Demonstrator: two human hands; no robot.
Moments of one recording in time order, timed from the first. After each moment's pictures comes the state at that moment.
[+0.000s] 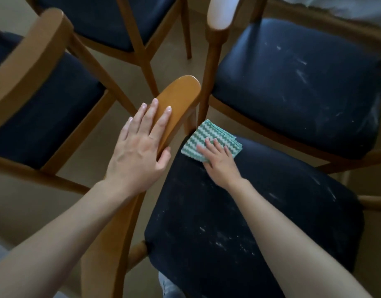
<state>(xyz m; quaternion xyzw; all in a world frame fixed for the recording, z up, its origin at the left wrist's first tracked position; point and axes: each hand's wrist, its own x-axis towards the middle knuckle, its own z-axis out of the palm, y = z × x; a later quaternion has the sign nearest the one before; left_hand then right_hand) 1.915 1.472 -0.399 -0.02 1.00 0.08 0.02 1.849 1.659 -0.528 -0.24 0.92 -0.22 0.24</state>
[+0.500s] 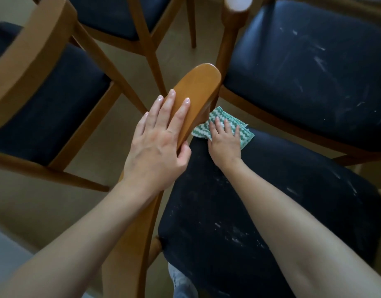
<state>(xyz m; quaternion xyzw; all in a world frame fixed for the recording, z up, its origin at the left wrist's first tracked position) 1.913 1.472 -0.401 -0.03 1.00 0.08 -0.02 1.822 1.611 -0.552 -0.19 0.96 -0.01 0.18</state>
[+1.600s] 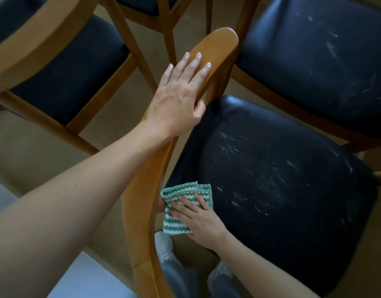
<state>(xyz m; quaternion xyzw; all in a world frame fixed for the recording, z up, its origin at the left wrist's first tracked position) 1.918 1.470 -0.400 0.02 0.99 0.10 -0.02 2.076 1.652 -0.566 -0.55 0.82 -0.04 0.19</state>
